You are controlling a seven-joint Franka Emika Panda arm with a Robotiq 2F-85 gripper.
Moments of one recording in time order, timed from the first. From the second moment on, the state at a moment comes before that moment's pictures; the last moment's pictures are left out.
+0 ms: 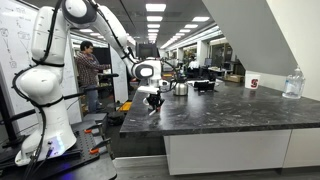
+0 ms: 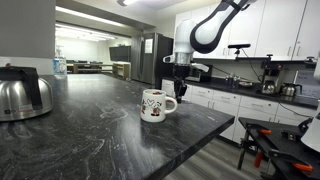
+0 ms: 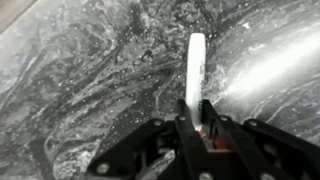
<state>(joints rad) -0.13 0.27 -0.02 -2.27 -0.03 2.57 -0.53</state>
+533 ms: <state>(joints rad) -0.13 0.46 0.00 -1.96 -0.03 2.41 -0.53</state>
